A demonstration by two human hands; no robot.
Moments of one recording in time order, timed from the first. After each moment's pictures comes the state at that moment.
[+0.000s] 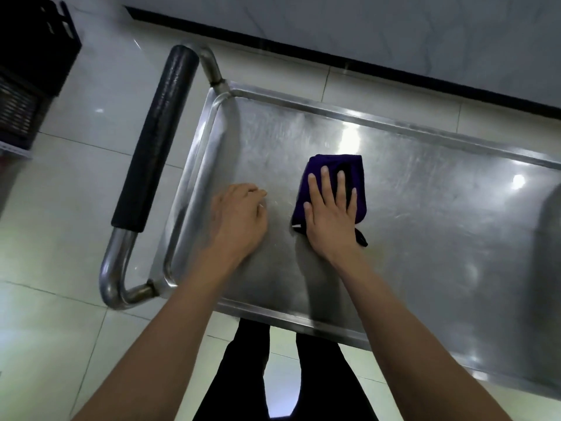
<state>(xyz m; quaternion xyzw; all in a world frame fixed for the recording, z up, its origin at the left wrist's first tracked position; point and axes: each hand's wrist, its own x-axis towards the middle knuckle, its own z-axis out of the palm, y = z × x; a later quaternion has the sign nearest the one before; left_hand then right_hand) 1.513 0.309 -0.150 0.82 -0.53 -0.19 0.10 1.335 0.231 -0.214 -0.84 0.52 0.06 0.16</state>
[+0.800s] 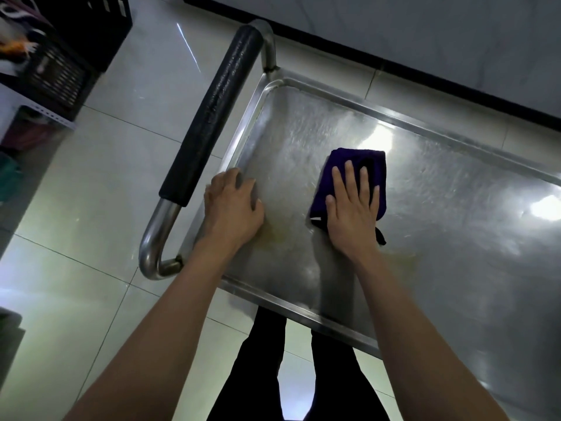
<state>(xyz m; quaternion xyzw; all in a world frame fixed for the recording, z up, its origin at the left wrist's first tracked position) 1.617 0.365 -0.171 0.87 -0.46 -0.19 0.05 1.407 0.251 -0.215 -0.85 0.50 0.01 0.18</state>
